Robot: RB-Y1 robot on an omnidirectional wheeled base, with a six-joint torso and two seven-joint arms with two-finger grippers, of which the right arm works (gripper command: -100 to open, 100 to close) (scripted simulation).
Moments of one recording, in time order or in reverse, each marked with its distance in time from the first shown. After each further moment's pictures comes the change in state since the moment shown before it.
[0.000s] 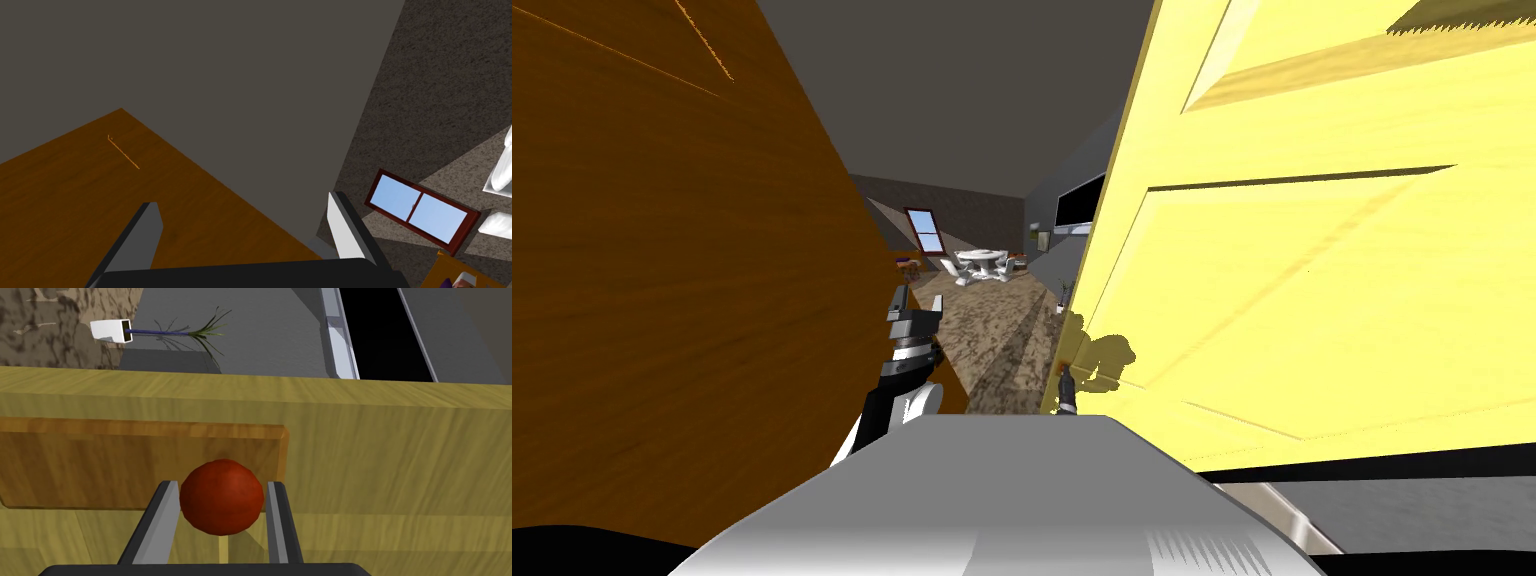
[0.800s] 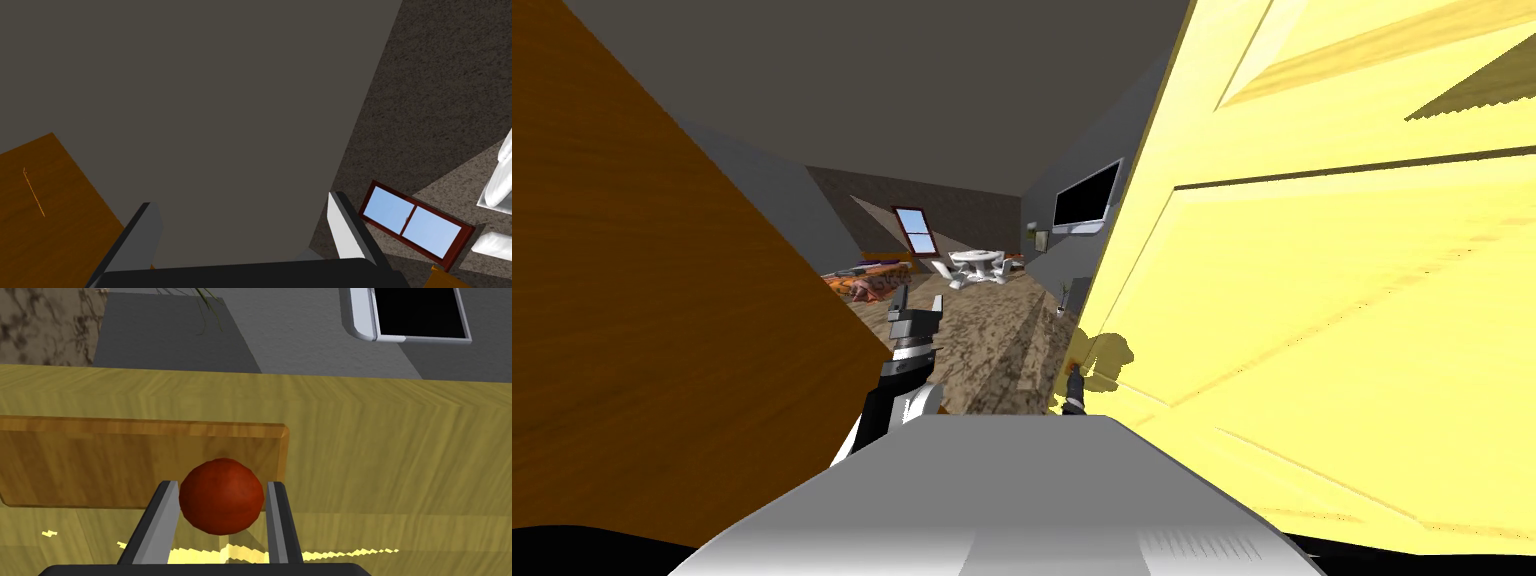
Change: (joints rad) arm -0.020 0.011 -0.092 0.000 -0.103 0.020 0.057
